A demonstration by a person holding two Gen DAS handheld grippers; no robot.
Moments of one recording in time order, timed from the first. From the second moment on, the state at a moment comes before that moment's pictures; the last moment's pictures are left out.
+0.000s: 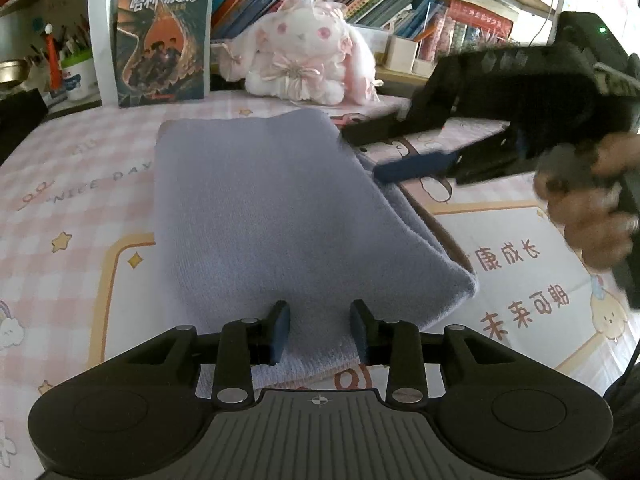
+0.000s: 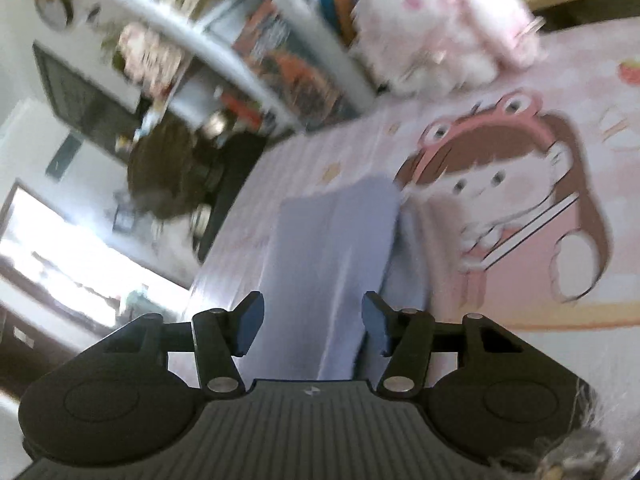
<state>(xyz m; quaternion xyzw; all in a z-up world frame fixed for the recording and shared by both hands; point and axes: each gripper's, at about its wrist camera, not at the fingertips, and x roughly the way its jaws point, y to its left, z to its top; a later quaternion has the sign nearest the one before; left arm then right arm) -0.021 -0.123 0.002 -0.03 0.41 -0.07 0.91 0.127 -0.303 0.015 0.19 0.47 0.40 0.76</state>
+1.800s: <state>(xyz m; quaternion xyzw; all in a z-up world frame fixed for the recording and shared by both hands) -0.018 -0.067 0.029 -0.10 0.34 0.00 0.93 0.078 -0.301 0.022 0.01 0.43 0.35 0.83</state>
